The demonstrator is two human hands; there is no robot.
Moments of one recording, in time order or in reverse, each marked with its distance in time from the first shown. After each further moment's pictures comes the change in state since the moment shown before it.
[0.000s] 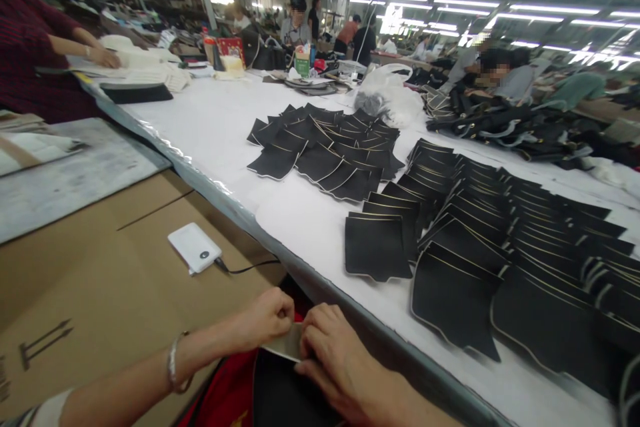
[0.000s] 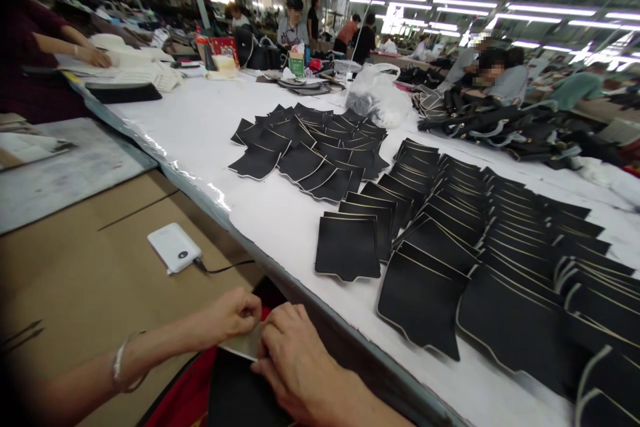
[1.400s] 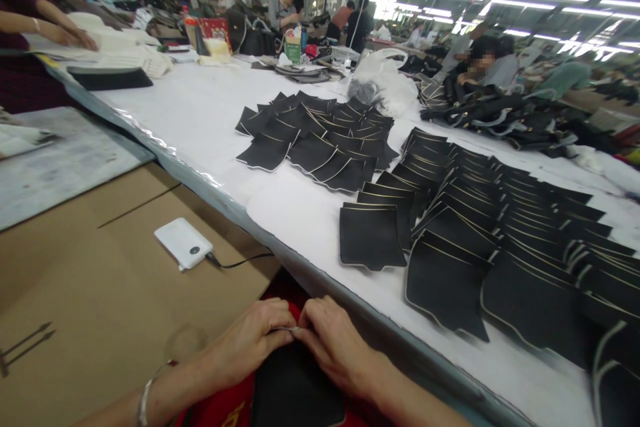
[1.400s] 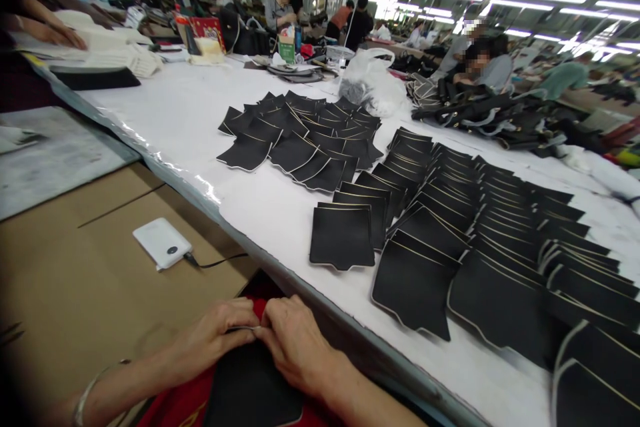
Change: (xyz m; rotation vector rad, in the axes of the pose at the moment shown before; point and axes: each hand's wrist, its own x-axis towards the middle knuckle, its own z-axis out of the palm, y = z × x) left_hand -0.026 0.006 0.020 0.181 0.064 0.217; right_hand 0.002 0.021 0.024 0.094 0.122 0.179
